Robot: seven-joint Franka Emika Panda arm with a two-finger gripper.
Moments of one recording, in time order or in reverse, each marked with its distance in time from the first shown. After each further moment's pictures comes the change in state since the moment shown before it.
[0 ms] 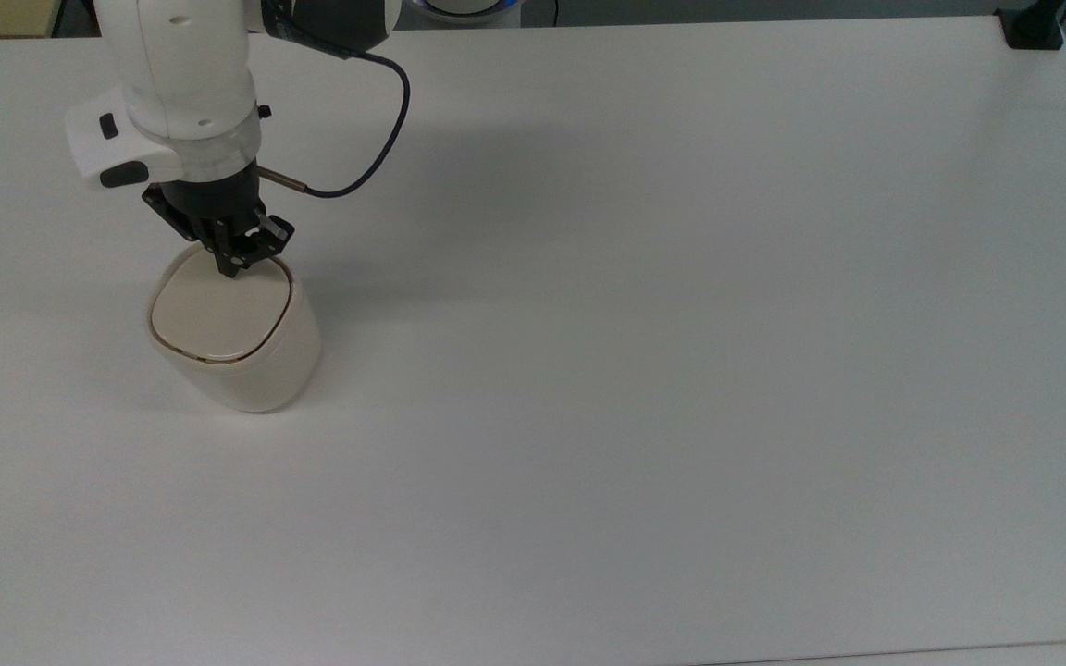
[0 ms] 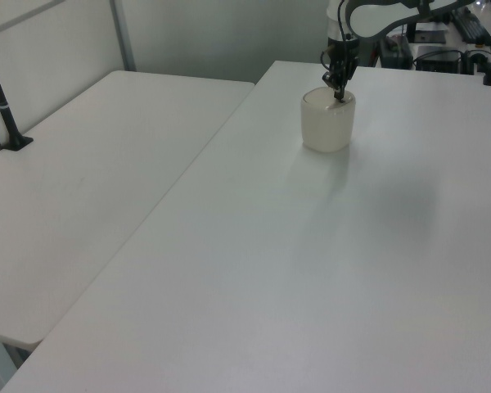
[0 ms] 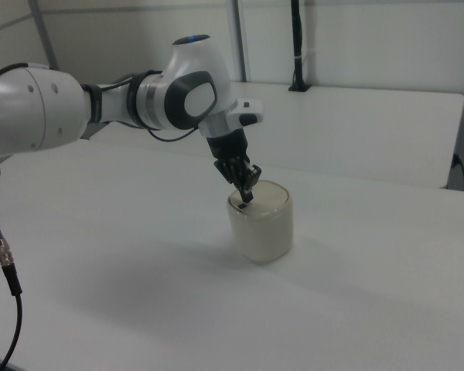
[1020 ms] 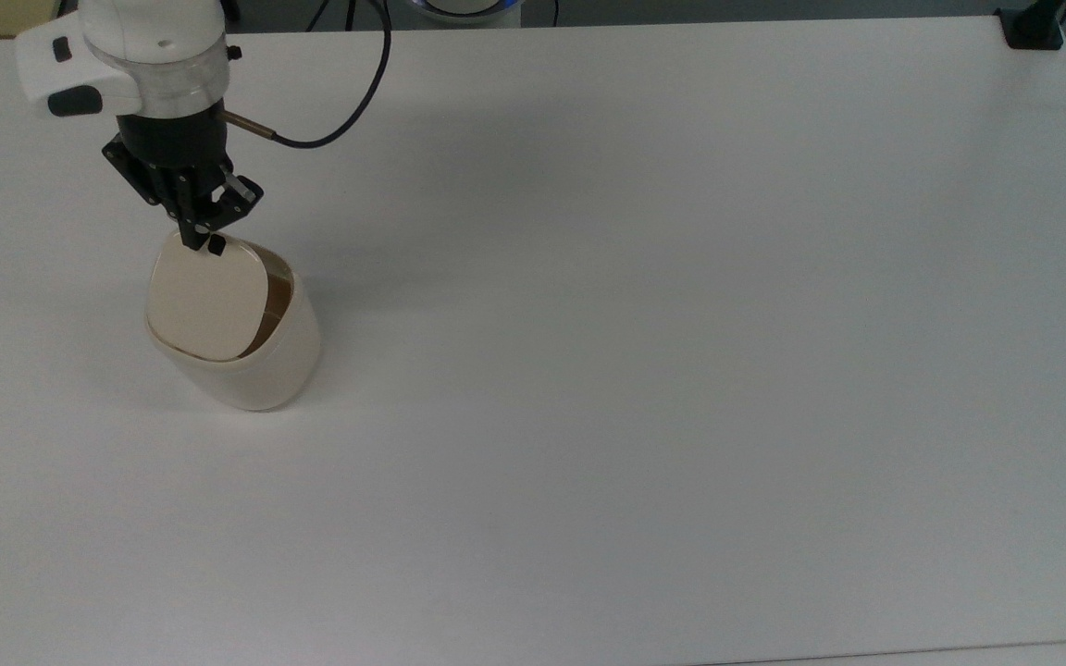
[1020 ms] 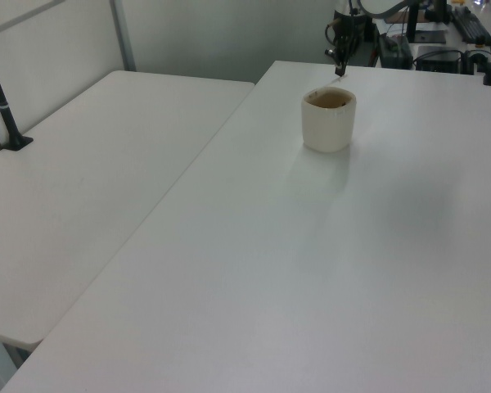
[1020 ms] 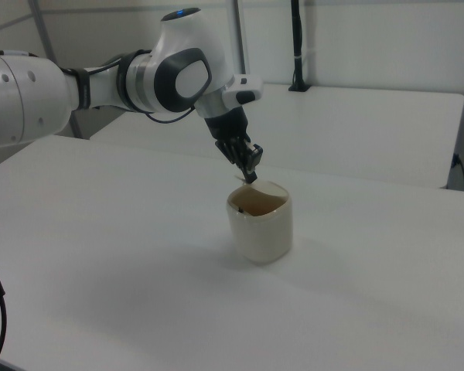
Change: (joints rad) arm -0.014 -0.069 -0.002 0.005 0.000 0.009 0.011
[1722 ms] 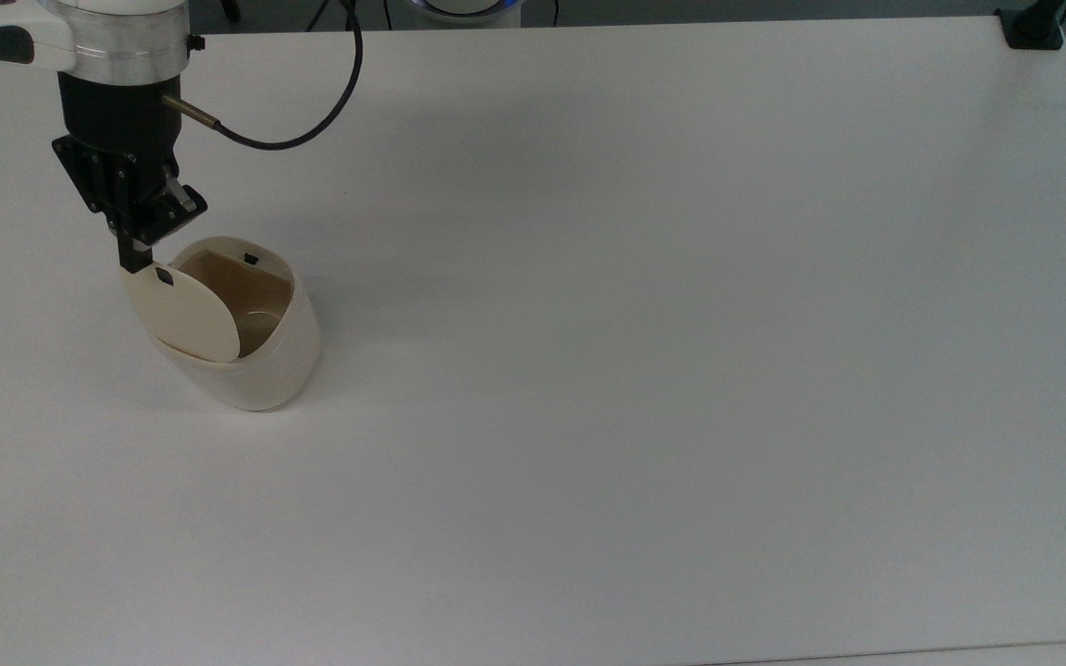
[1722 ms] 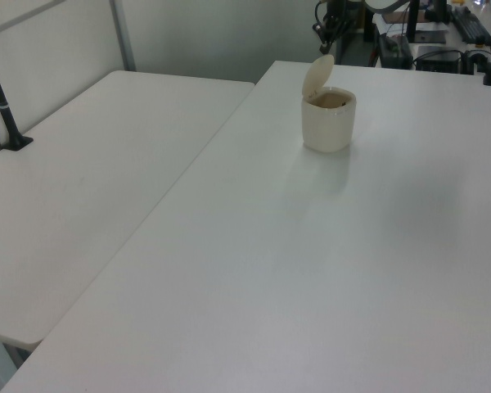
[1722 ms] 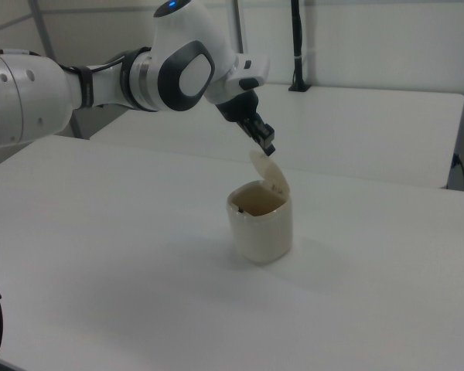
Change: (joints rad) arm -0.023 -0.007 -0.004 0.009 0.000 0.213 0.170
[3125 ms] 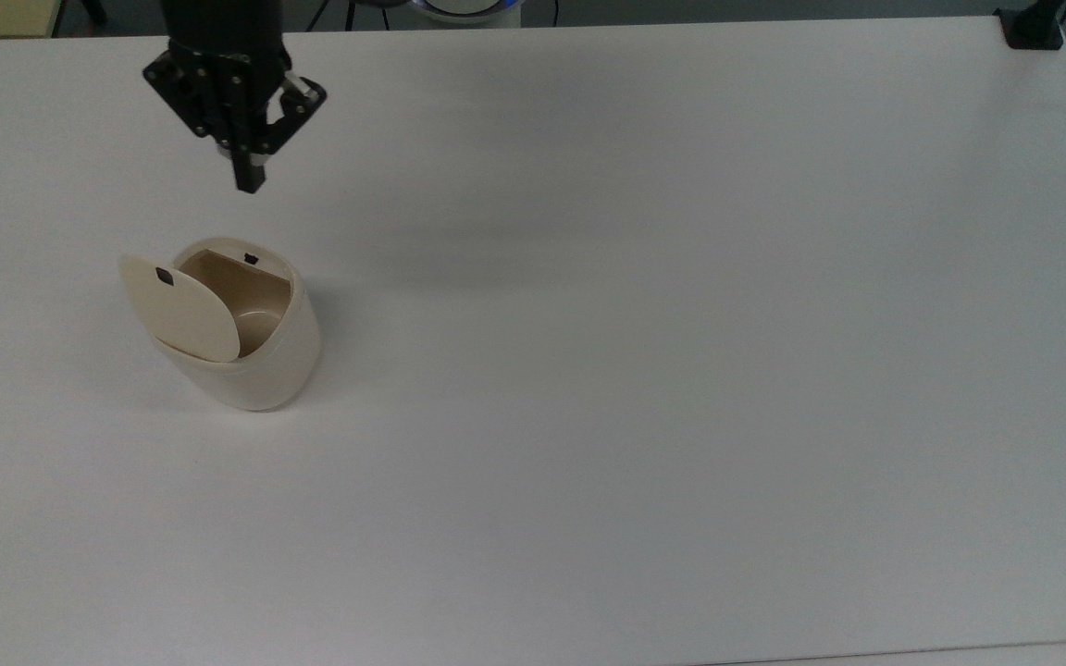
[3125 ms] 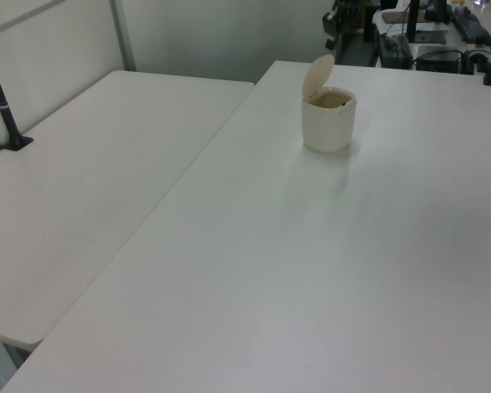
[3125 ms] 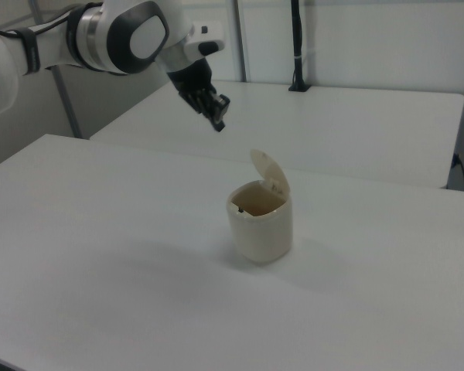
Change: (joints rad) arm 0.044 -0.135 0.043 -0.005 0.130 -0.179 -0.229
